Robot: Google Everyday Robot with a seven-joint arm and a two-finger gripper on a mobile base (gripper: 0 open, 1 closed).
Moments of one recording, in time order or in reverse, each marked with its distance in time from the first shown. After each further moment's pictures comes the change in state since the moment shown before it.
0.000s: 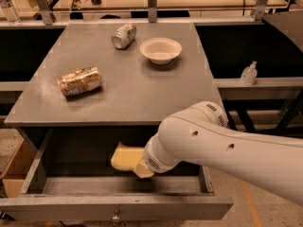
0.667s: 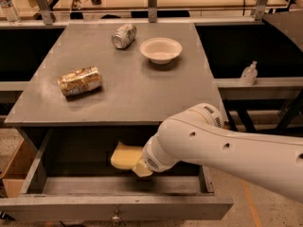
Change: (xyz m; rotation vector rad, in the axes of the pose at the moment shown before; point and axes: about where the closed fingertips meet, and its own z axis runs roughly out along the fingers) arm -0.004 -0.004 0.013 0.000 -0.017 0.007
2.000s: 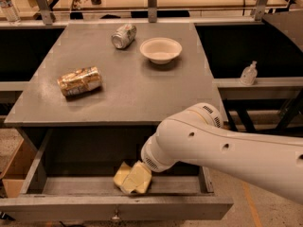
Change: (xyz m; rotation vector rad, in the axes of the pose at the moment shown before) arm -0.002 0.001 -0.002 0.005 -0.002 -0.006
